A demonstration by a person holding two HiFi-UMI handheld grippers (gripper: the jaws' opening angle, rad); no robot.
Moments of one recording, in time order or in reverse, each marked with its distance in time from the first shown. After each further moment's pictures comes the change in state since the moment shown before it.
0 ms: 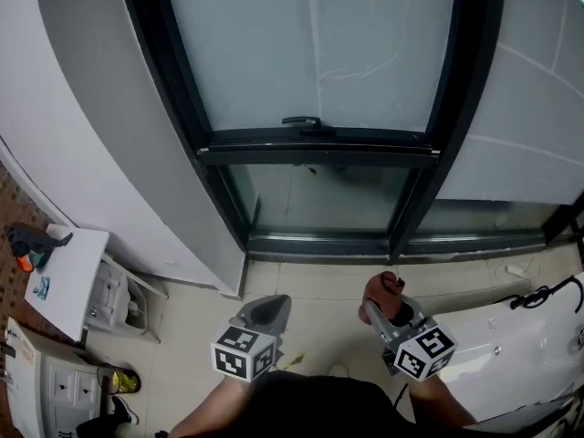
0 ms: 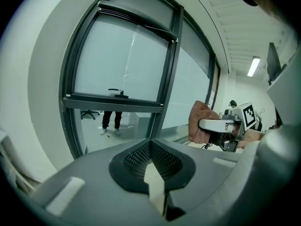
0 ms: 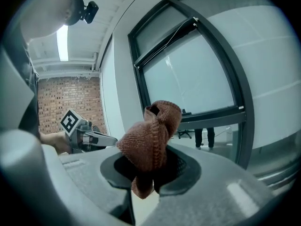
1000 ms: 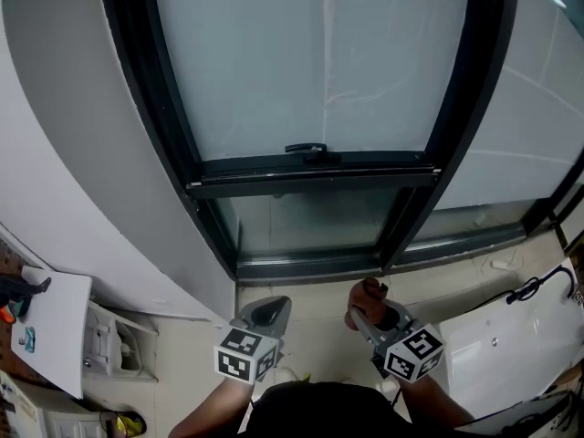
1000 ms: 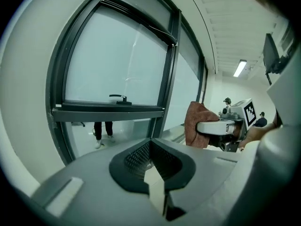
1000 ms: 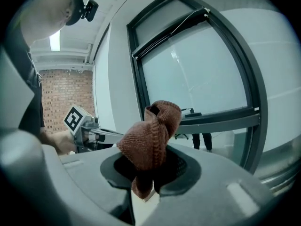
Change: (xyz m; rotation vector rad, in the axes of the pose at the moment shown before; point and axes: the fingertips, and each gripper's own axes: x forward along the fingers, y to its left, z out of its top) left arm 0.031 0.120 0.055 0.080 -0.008 -0.148; right arm 0.136 0.035 0.022 -0.007 0.017 -0.070
